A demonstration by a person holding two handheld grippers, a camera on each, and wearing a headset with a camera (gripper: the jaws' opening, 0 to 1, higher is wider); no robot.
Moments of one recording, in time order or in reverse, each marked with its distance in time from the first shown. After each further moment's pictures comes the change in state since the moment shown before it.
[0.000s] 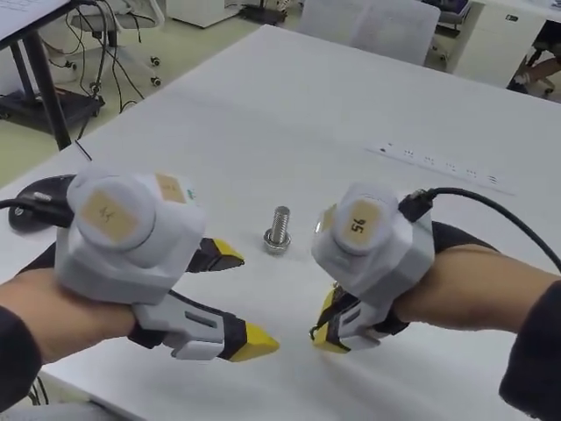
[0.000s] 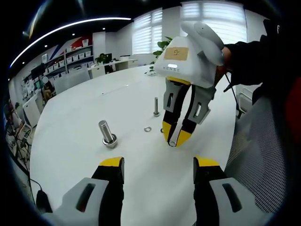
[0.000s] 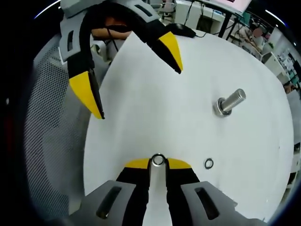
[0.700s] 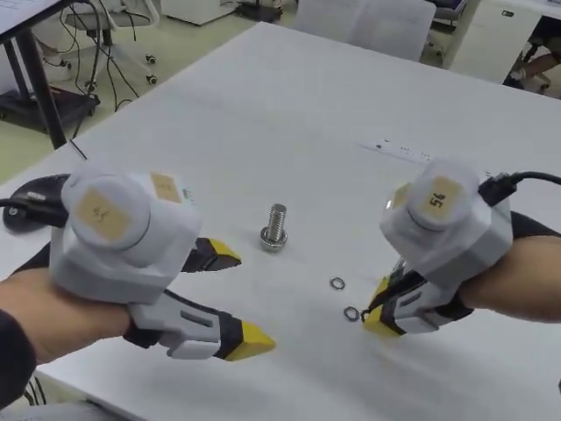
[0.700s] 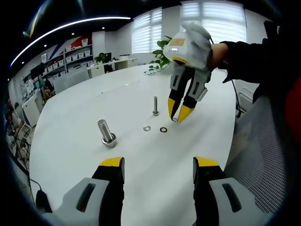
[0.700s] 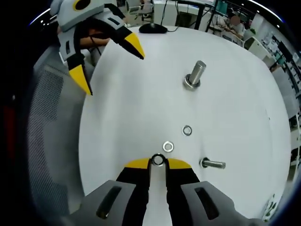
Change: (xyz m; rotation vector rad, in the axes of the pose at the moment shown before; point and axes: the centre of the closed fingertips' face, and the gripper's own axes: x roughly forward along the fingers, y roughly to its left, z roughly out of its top) left arm 0.002 0.000 -0.001 -0.001 0.008 -0.005; right arm -0.033 -0.026 -0.045 0.148 -0.008 -0.075
